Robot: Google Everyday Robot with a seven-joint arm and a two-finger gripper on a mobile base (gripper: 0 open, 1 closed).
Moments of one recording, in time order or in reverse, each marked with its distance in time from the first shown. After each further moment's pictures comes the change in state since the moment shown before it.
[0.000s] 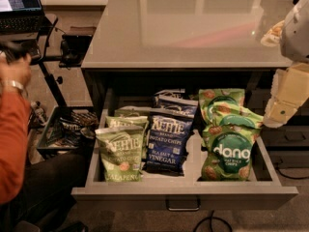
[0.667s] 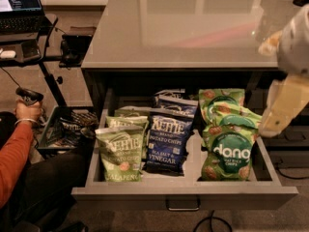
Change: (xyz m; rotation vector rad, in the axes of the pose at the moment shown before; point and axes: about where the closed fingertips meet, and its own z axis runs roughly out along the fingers) arm 0.004 0.006 0.017 0.013 -0.022 0.005
